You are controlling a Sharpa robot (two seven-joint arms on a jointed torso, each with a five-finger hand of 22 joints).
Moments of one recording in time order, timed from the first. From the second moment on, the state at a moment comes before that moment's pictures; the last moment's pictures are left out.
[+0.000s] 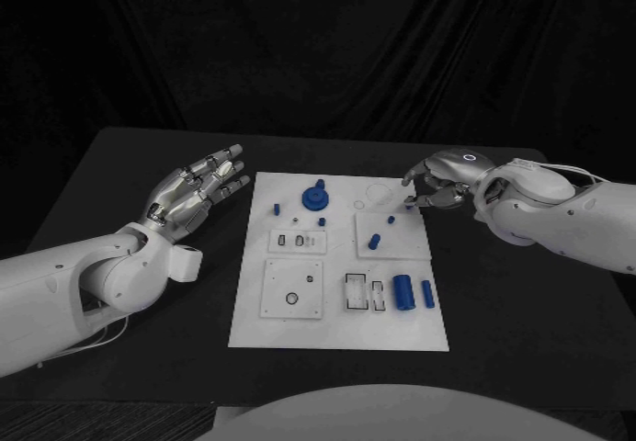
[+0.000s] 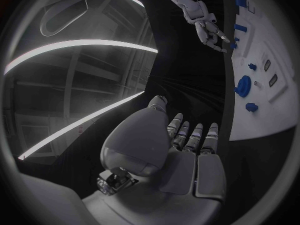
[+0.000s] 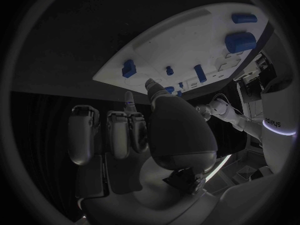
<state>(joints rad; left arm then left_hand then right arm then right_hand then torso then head) 1.21 -0.96 -0.21 1.55 -0.03 -0.03 0.68 1.52 0.21 -0.17 0.28 0.66 0.35 0.11 0.05 0.04 0.03 0.10 0.26 0.03 0.05 0.20 0.13 0.02 0.16 0.05 0.29 0.05 0.04 1.28 -0.95 -0.21 1.38 -1.59 -0.39 0.00 1.25 -0.09 0.13 0.18 0.20 0.82 0.07 0.12 0.31 1.47 -0.01 1.57 1.31 1.47 -0.08 1.56 1.31 0.05 1.46 0.03 1.46 1.31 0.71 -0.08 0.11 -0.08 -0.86</state>
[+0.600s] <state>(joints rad) 1.20 -0.96 -0.21 1.55 -0.03 -0.02 0.68 1.52 0.22 -0.16 0.29 0.66 0.35 0.11 0.05 0.04 0.03 0.10 0.26 0.03 0.05 0.20 0.13 0.02 0.16 0.05 0.29 0.05 0.04 1.26 -0.95 -0.21 1.35 -1.59 -0.39 -0.01 1.27 -0.11 0.11 0.23 0.16 0.82 0.07 0.12 0.31 1.47 -0.01 1.57 1.31 1.47 -0.08 1.56 1.31 0.05 1.46 0.03 1.46 1.31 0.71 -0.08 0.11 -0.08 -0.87</state>
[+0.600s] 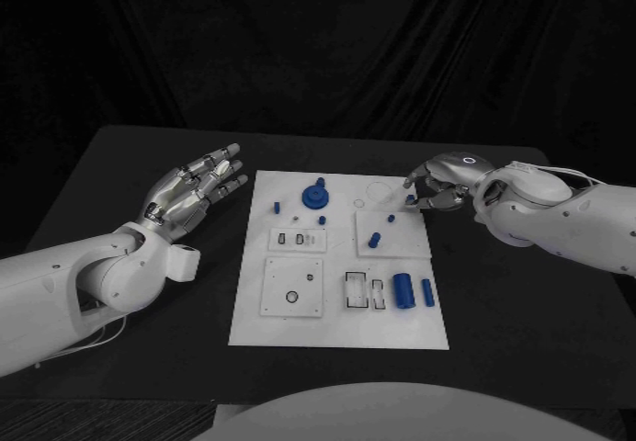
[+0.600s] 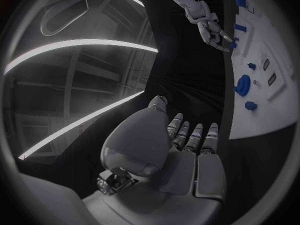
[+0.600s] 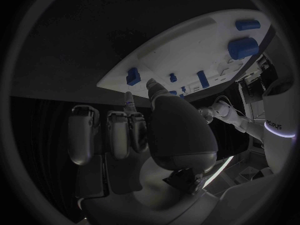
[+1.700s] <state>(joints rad) 1.20 -0.96 -0.21 1.54 -0.03 -0.02 0.68 1.52 0.22 -0.16 0.28 0.66 0.34 0.12 0.05 0.04 0.03 0.10 0.26 0.03 0.05 0.20 0.13 0.02 0.16 0.05 0.29 0.05 0.04 1.25 -0.94 -0.21 1.33 -1.59 -0.37 -0.02 1.34 -0.11 0.11 0.27 0.28 0.81 0.07 0.10 0.31 1.47 -0.01 1.57 1.31 1.47 -0.08 1.56 1.31 0.05 1.46 0.03 1.45 1.31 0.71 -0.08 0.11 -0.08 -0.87</state>
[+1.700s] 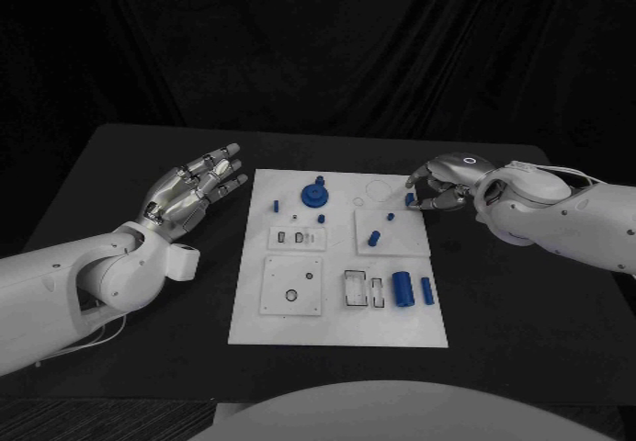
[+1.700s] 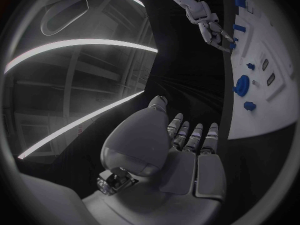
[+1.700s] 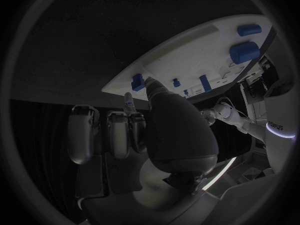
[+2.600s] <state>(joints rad) 1.20 -0.96 -0.21 1.54 -0.03 -0.01 0.68 1.52 0.22 -0.16 0.28 0.66 0.34 0.12 0.05 0.04 0.03 0.10 0.26 0.03 0.05 0.20 0.13 0.02 0.16 0.05 0.29 0.05 0.04 1.24 -0.93 -0.21 1.32 -1.59 -0.37 -0.02 1.35 -0.11 0.11 0.27 0.29 0.88 0.07 0.15 0.34 1.47 -0.01 1.57 1.31 1.47 -0.08 1.56 1.31 0.05 1.46 0.03 1.44 1.31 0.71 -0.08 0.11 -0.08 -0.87</state>
